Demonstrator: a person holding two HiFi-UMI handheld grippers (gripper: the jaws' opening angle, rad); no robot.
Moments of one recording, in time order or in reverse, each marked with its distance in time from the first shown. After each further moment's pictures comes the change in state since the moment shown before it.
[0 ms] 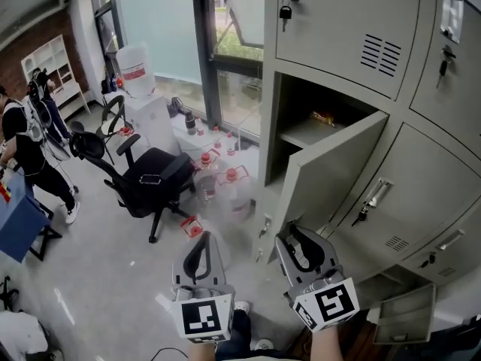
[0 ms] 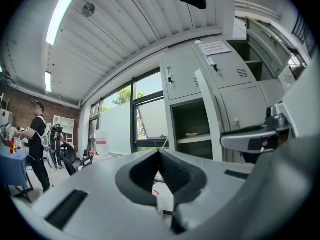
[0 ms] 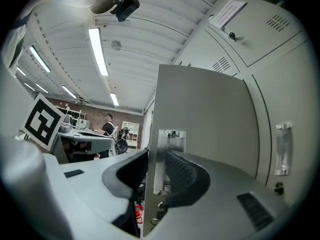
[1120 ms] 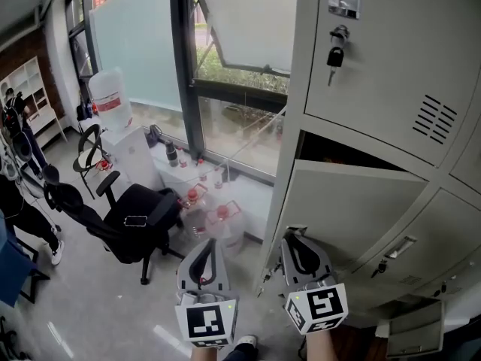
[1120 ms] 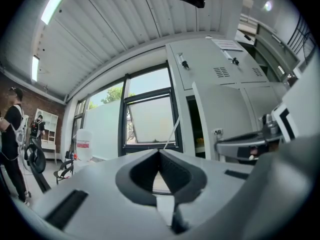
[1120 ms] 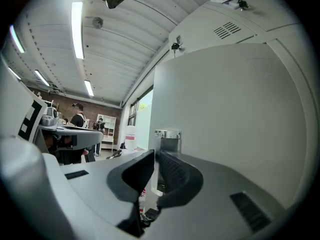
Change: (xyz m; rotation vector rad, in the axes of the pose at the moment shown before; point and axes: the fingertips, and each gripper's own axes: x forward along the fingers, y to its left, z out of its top) left arm 0.175 0.057 0.010 0.005 -0.065 -0.156; right arm 0.160 -0.076 -0.016 0.008 0.069 -0.271
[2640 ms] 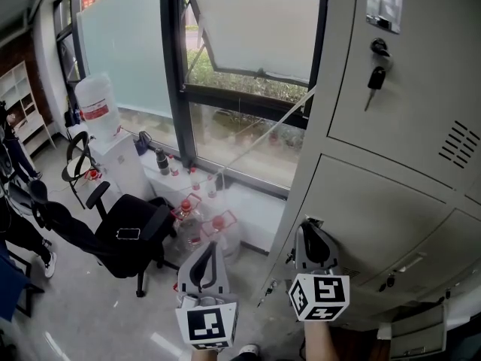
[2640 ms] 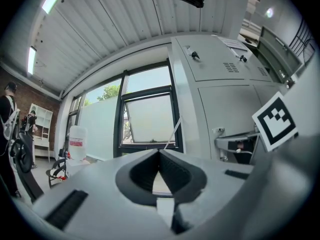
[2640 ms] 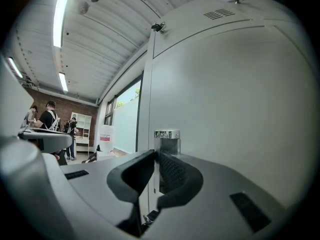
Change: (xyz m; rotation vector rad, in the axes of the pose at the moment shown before) left arm 0.060 0.028 -0.011 -0.050 0.005 -0.050; right arm 0.066 -0.059 -0.005 0.063 0.014 -0.275
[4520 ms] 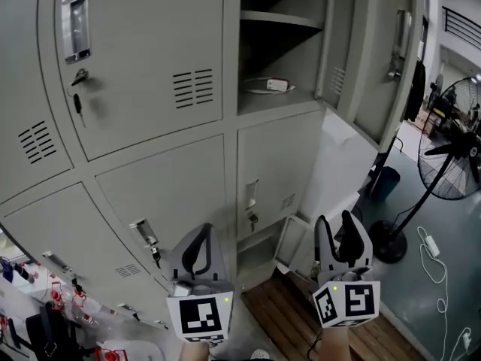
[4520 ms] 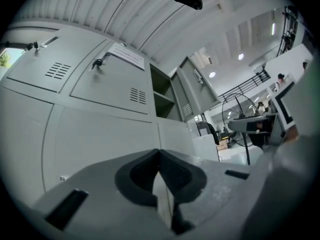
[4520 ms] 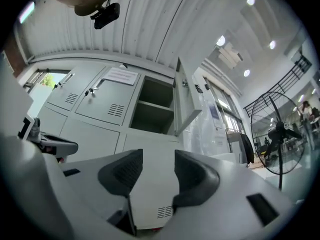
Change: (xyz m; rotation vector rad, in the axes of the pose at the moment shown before) left arm -0.147 -0.558 0.116 -0.012 -0.216 -0.968; right arm -0.566 -0.354 0.115 -0.220 -0.216 -0.993
